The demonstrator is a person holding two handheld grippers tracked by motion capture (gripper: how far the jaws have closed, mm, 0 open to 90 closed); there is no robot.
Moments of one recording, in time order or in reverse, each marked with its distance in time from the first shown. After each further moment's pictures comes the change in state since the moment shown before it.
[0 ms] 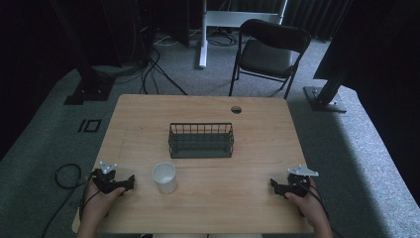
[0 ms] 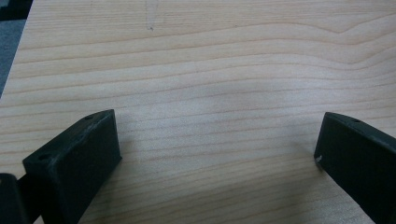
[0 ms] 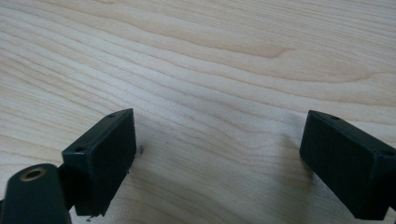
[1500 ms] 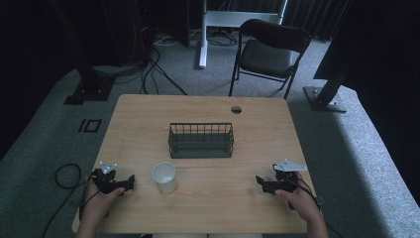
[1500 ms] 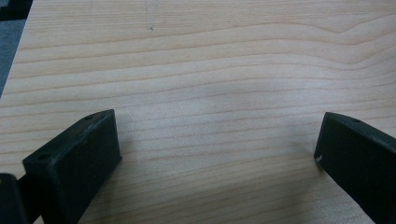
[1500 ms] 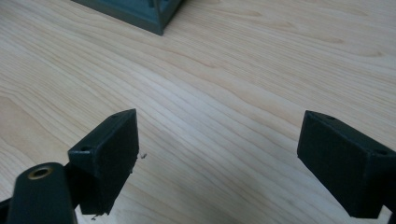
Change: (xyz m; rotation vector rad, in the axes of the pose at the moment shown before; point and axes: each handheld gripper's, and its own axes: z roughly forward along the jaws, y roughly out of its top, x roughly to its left) left arm 0.000 0.000 0.000 0.000 0.000 0.000; right arm 0.040 0.035 -0.003 -0.083 0.177 -0.140
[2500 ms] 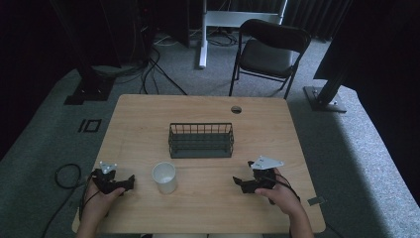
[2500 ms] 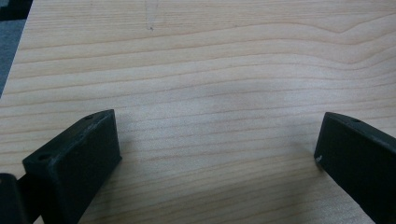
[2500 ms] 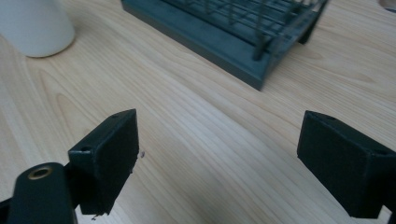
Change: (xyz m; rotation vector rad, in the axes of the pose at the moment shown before) left arm 0.000 0.000 0.000 0.000 0.000 0.001; right arm 0.053 0.037 0.024 -0.037 0.178 -0.119
